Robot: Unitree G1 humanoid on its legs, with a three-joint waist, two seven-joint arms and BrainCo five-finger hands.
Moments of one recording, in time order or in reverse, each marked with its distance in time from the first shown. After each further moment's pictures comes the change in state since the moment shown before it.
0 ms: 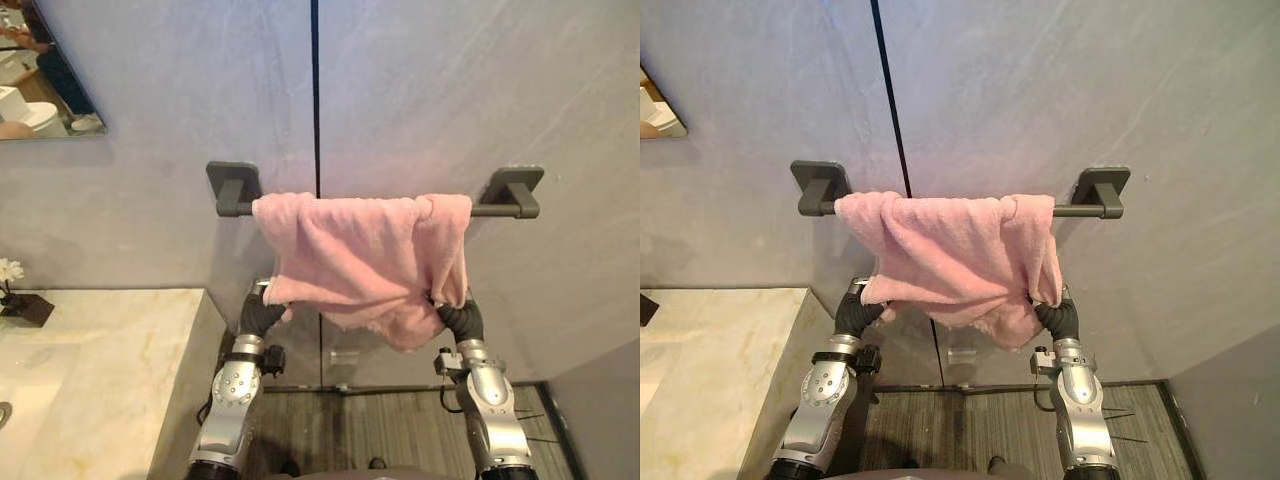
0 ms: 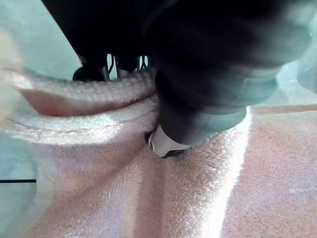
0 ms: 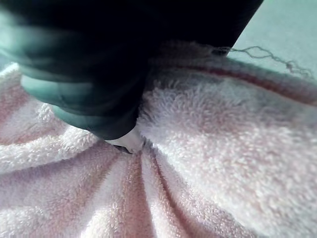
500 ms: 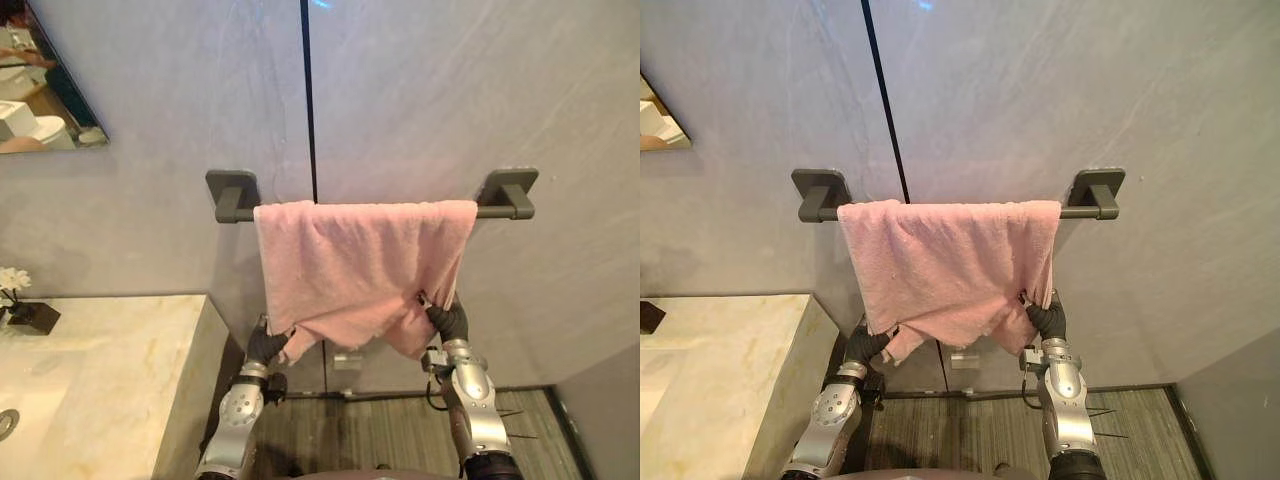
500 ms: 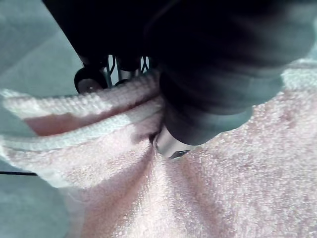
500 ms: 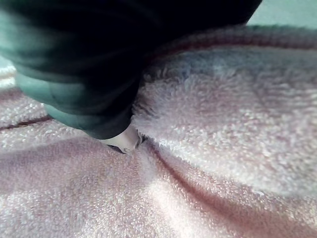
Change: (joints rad) left arm 0.019 -0.022 -0.003 0.271 -0.001 -0.002 0.000; right arm -0.074 0.051 -0.012 0.196 -0.001 -0.039 -0.004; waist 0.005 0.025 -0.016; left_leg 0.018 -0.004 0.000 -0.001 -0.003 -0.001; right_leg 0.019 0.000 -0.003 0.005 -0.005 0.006
